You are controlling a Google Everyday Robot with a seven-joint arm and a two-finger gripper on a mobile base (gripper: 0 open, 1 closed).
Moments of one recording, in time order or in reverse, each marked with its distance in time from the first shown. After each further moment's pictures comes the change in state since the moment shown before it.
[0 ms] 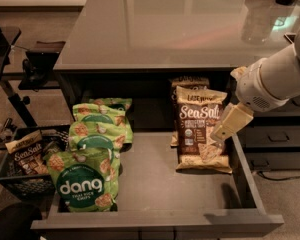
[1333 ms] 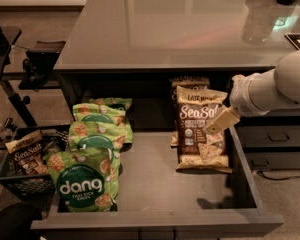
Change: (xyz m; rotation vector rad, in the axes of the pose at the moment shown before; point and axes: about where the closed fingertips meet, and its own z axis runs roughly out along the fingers) arm 0.028 -0.044 0.067 0.134 -0.056 0.117
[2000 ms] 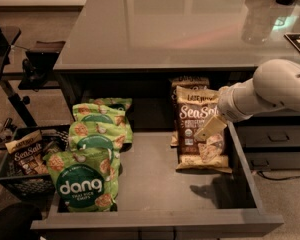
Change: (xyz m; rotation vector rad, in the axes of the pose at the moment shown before) arm 0.013 0.014 0.058 -0.106 0.025 0.014
